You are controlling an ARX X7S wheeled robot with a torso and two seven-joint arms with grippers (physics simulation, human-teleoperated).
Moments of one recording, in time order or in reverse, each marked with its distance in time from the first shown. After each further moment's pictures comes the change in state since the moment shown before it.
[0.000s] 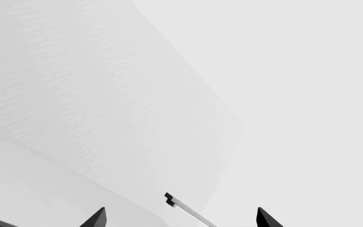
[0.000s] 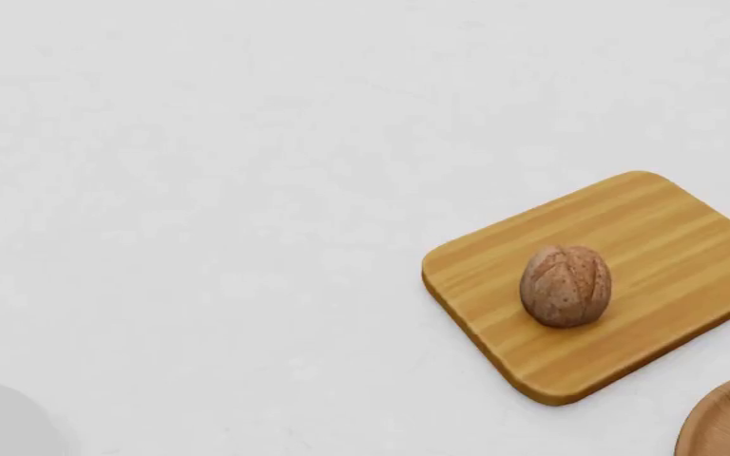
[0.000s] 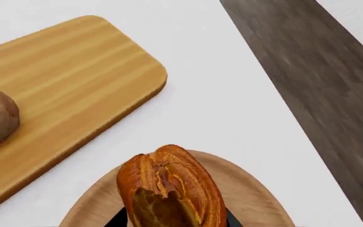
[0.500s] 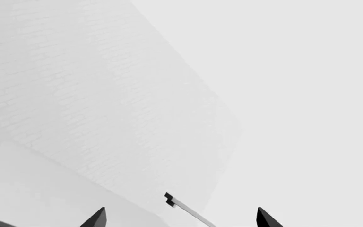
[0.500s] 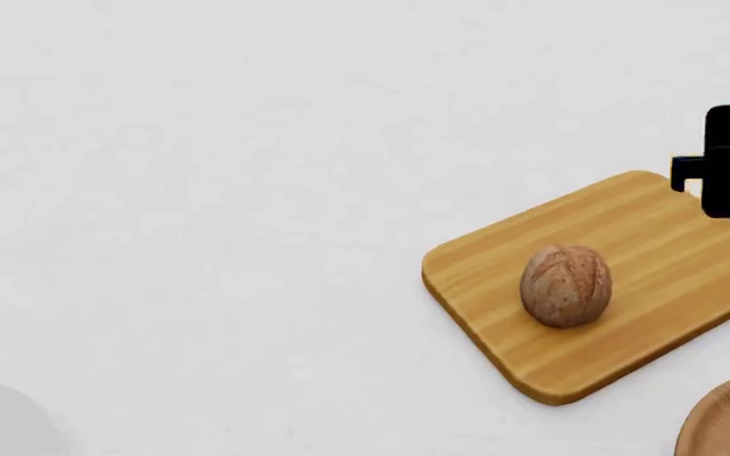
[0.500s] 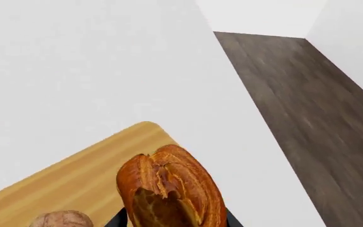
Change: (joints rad) left arm 0.005 -0.002 0.002 -0.003 0.001 0.008 -0.002; right arm 0.379 -0.402 -0.027 0.374 -0.241 0.190 -0.146
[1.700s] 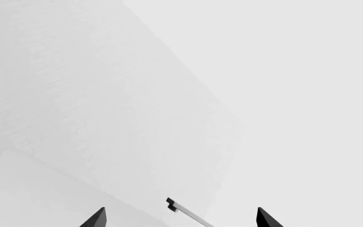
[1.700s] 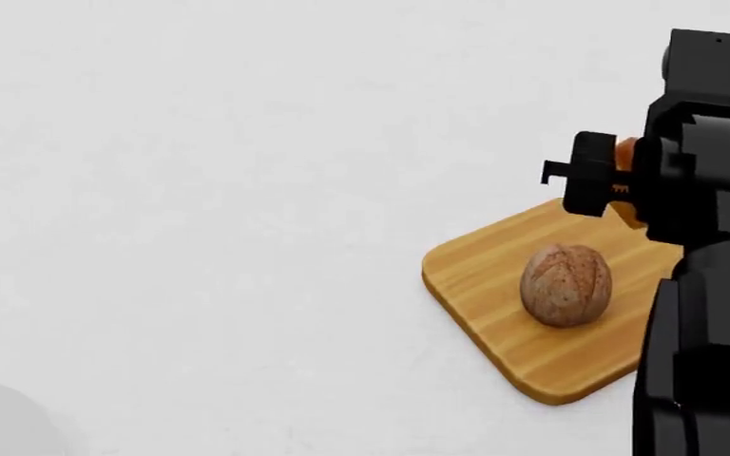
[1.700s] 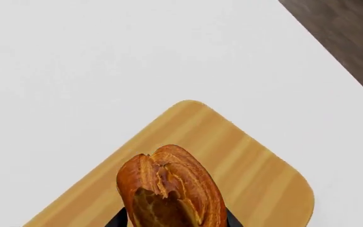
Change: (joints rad) left arm 0.005 -0.020 0.014 0.021 0.024 -0.031 -0.023; right arm -0.075 -0.717 0.925 1.046 -1.518 -0.181 -0.625
